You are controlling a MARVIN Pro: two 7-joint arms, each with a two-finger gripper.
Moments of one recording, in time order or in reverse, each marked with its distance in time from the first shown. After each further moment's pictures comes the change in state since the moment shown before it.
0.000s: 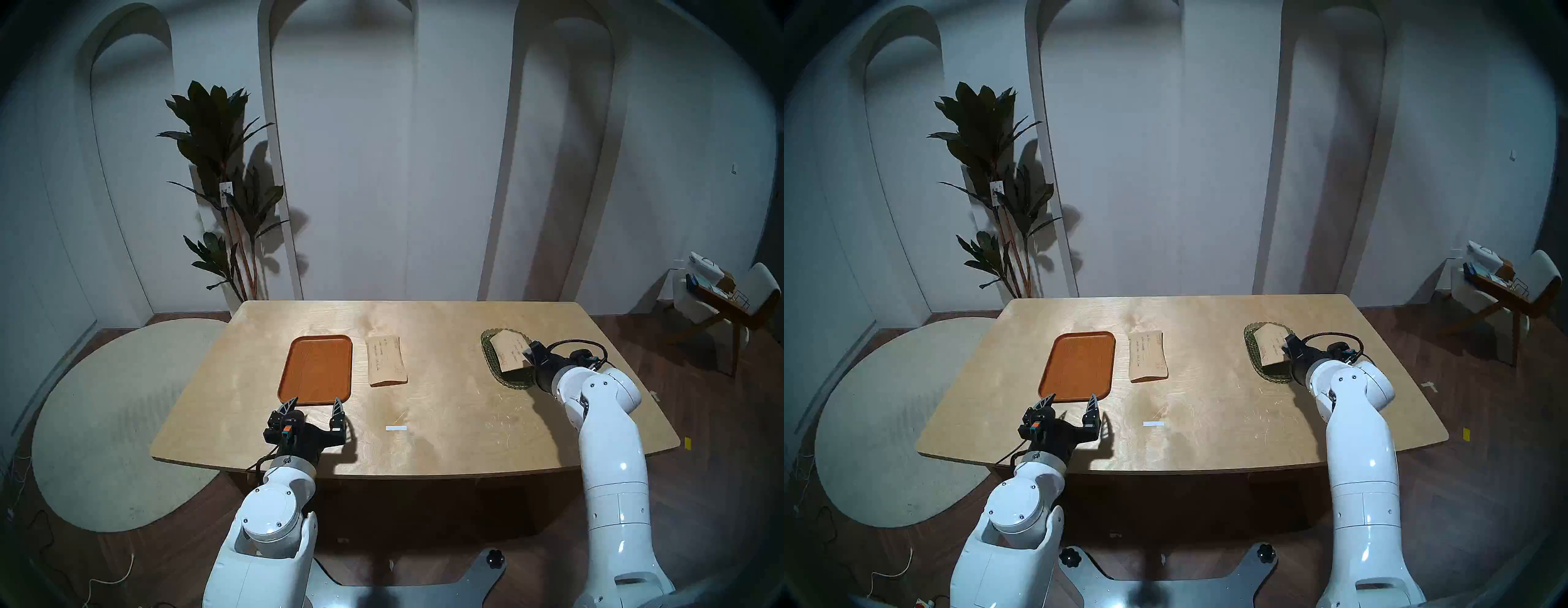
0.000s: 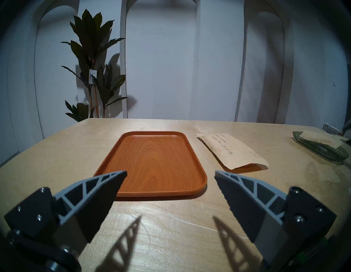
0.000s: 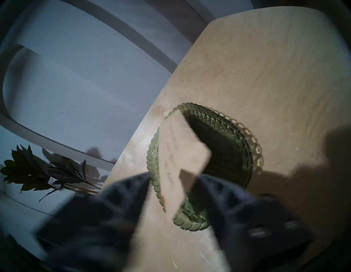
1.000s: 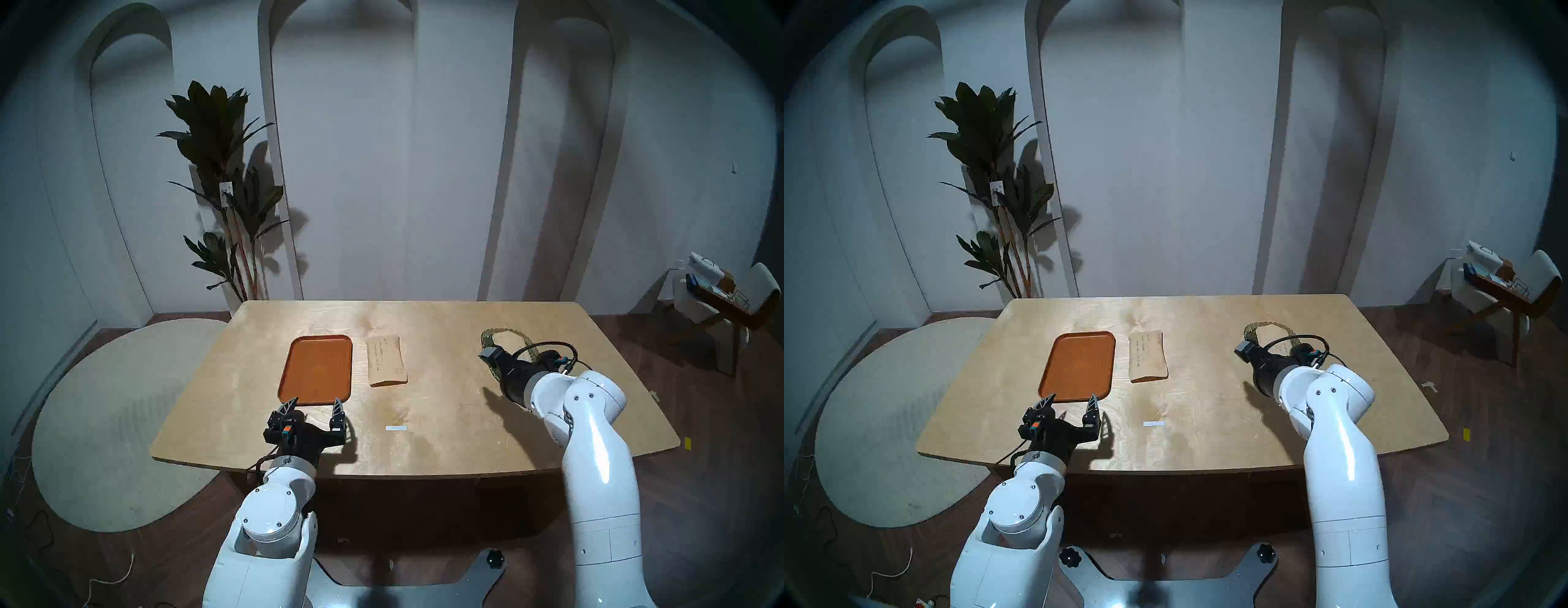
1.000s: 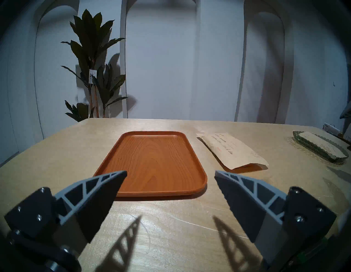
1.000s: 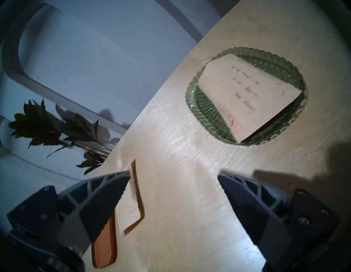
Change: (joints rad) left arm 0.000 0.000 0.000 0.001 0.000 0.000 0.000; right arm -0.150 -0.049 -0.180 -0.291 -0.008 0.137 -0.105
